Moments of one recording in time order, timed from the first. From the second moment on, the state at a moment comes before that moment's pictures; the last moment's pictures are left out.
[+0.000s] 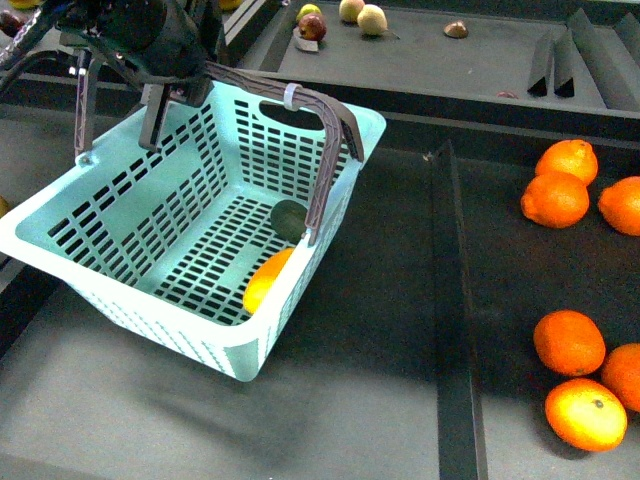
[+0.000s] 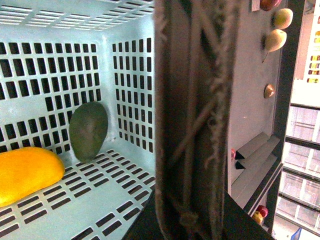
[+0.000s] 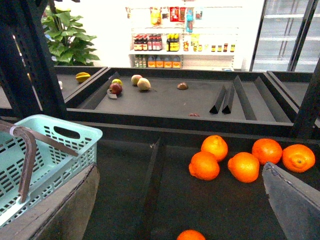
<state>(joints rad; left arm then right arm) -0.21 2.18 1.44 0.07 -0.12 -1.43 0.00 0.00 0.01 0.00 0.00 0.00</state>
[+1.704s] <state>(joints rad) 0.00 1.13 0.10 1.02 0.00 -0.01 0.00 0.00 0.01 0.00 0.00 0.00</state>
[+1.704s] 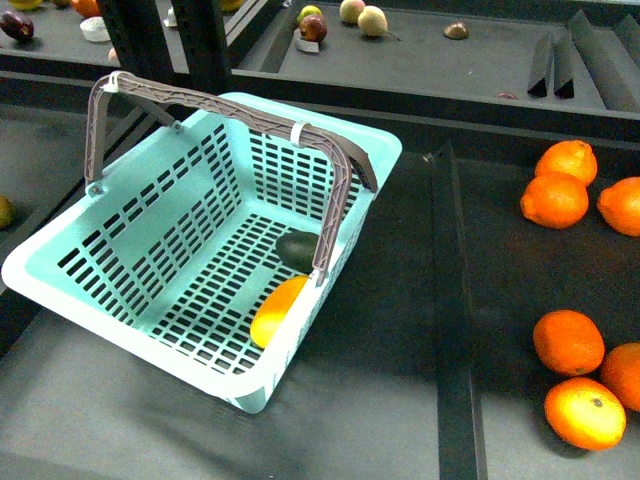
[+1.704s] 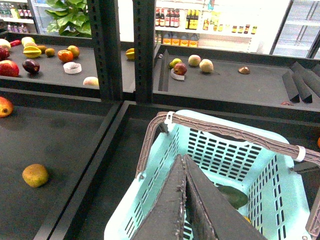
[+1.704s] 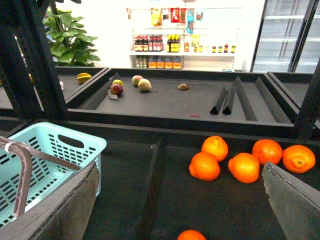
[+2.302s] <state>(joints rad) 0.00 0.54 0.02 0.53 0.00 -0.01 0.00 0.00 0.01 0.00 0.00 0.00</state>
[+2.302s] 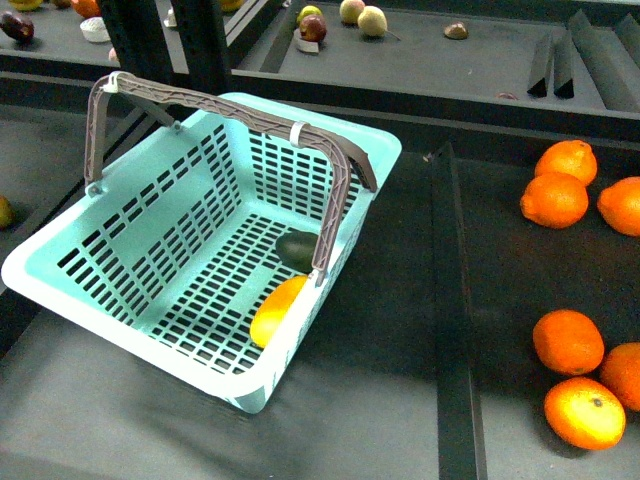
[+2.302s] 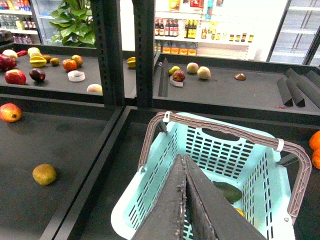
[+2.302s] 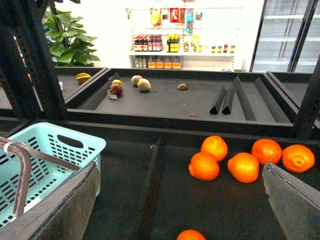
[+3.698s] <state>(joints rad) 0.00 0.00 0.02 0.00 0.00 -0.01 0.00 0.00 0.01 0.00 0.00 0.00</state>
